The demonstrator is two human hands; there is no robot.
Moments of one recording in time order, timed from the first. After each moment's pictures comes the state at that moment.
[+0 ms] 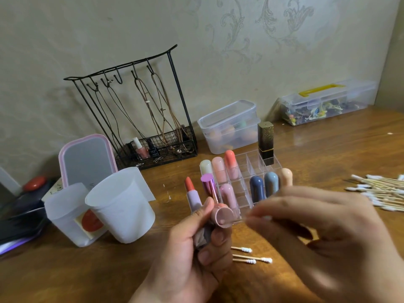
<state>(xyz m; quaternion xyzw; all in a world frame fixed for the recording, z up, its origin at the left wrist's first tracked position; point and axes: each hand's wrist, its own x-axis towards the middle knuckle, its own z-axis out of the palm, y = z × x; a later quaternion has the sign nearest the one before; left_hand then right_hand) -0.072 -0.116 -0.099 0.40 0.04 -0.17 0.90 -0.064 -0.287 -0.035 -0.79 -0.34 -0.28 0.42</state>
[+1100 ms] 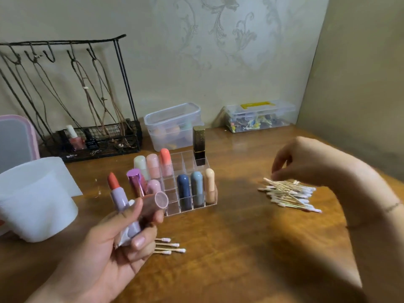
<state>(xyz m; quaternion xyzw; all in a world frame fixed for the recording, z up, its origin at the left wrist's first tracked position) -0.058 -0.116 -0.137 0.28 -0.10 -0.24 0.92 0.035 -0.433 -0.046 -0.99 -0.06 -0.01 0.15</state>
